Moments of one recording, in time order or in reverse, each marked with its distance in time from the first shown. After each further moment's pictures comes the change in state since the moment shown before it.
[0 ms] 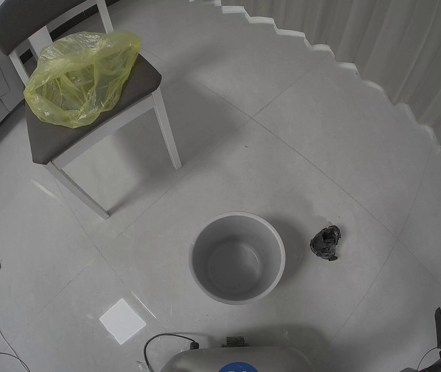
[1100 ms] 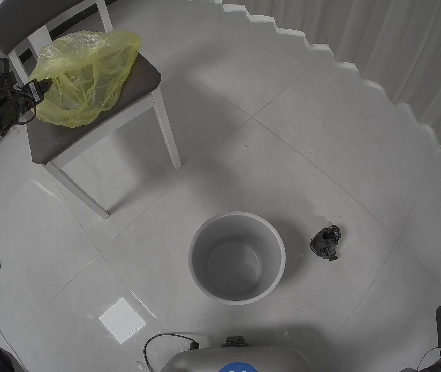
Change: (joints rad) left arm 0.181 1.149 -0.938 -0.149 0.138 -0.155; right arm 0.000 0.000 0.000 0.000 -0.018 0.009
